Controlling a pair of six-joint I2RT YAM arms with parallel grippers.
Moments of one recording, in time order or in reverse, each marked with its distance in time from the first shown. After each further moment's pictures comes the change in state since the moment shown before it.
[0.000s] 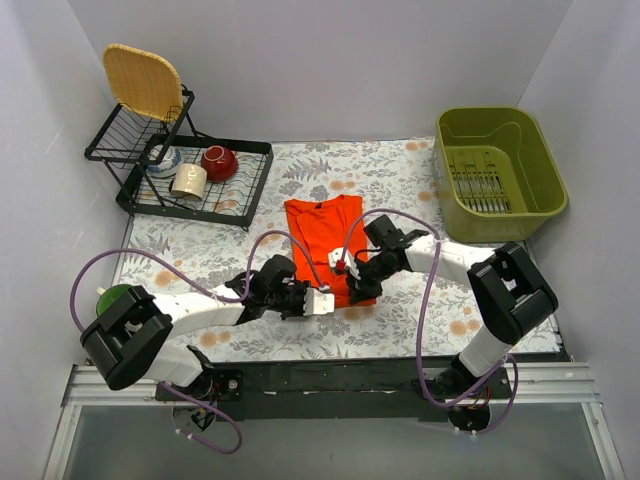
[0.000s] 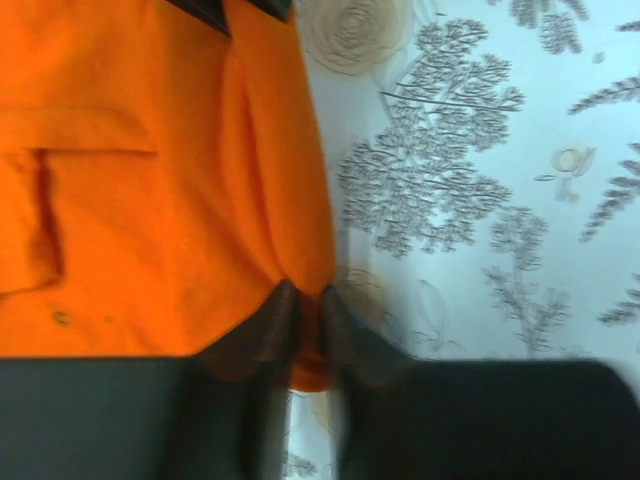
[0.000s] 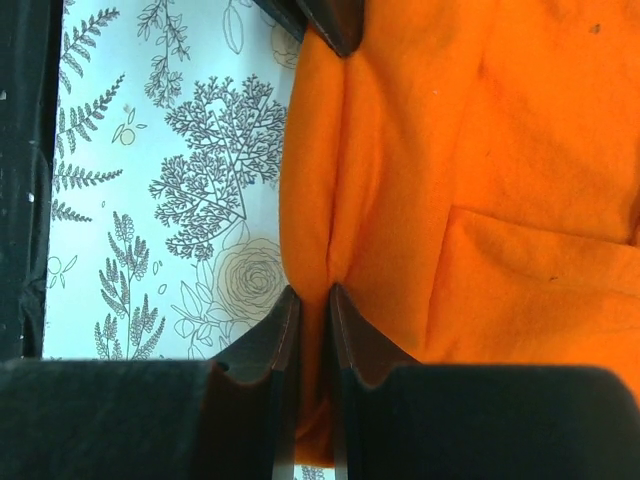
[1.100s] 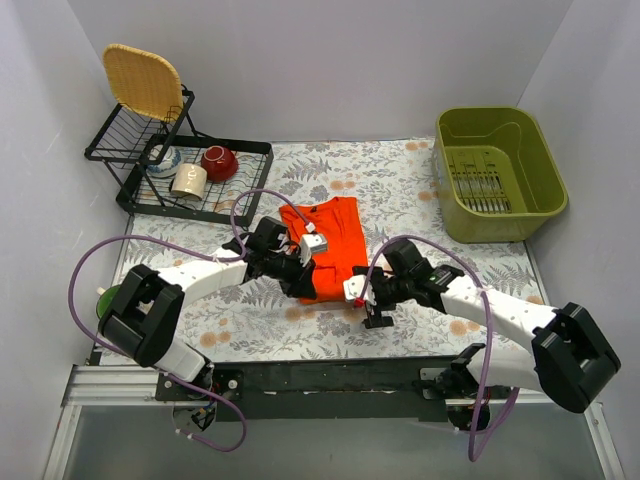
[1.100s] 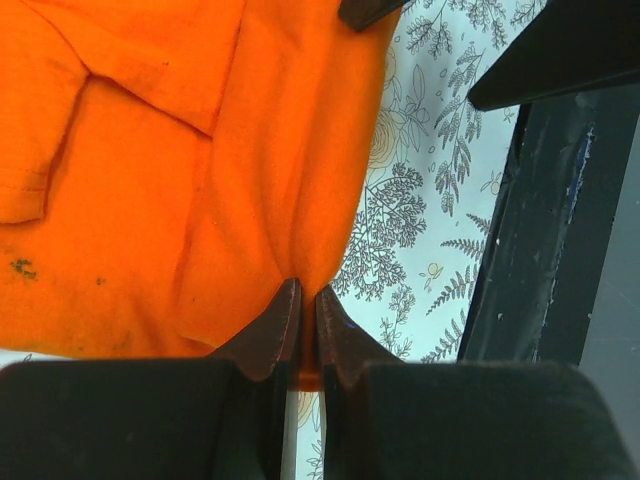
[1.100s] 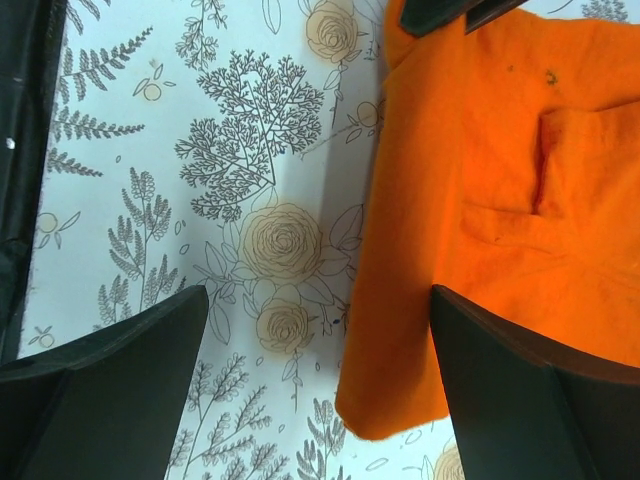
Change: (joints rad) left arm 0.227 0.152 0.287 -0.257 0.332 -0.532; right arm 0.085 -0.438 -0.280 0.142 0.171 -0.053
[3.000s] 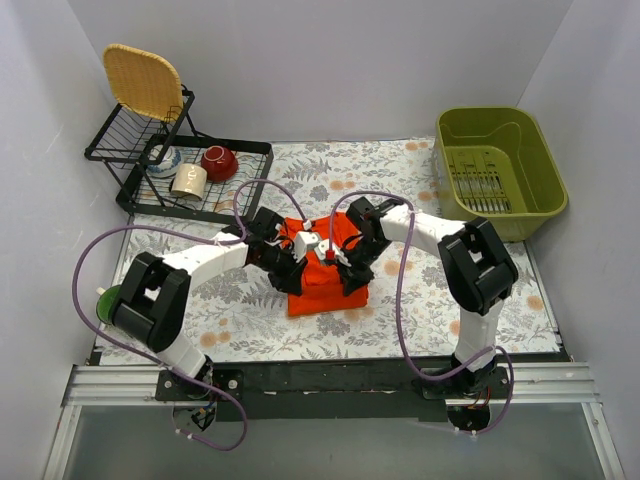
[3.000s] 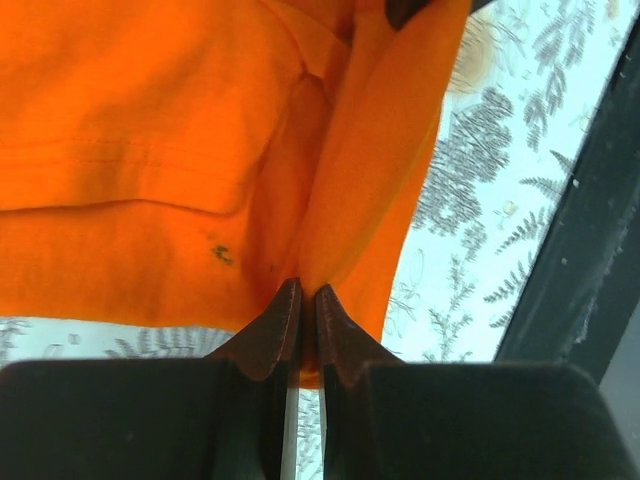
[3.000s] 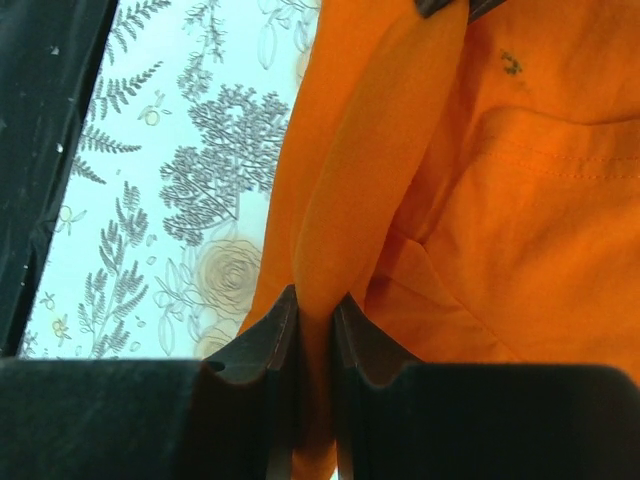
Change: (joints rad) left arm 0.075 0.078 0.122 -0.286 -0.084 0.202; right arm -0.083 0.695 0.670 -0.611 -0.227 -0.310
